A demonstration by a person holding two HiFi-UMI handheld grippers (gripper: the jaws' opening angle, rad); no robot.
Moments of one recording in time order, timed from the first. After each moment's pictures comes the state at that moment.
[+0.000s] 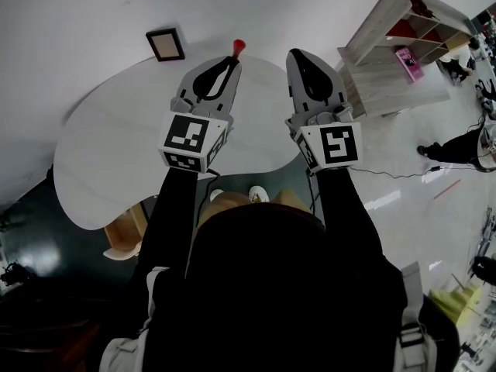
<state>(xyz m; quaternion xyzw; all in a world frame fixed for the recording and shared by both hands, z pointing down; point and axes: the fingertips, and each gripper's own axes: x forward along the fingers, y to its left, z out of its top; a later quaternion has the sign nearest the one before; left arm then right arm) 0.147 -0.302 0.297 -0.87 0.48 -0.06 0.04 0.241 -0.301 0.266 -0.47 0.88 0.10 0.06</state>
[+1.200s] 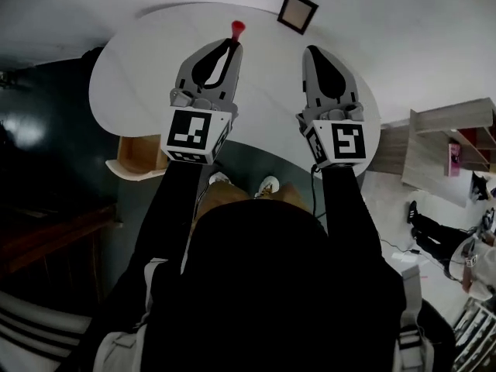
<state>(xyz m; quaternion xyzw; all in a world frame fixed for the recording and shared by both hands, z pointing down) -0.112 -0.193 0.288 -0.69 0.72 -0.04 0.05 -0.007 -0.255 0.293 -0.26 0.96 0.06 0.04</state>
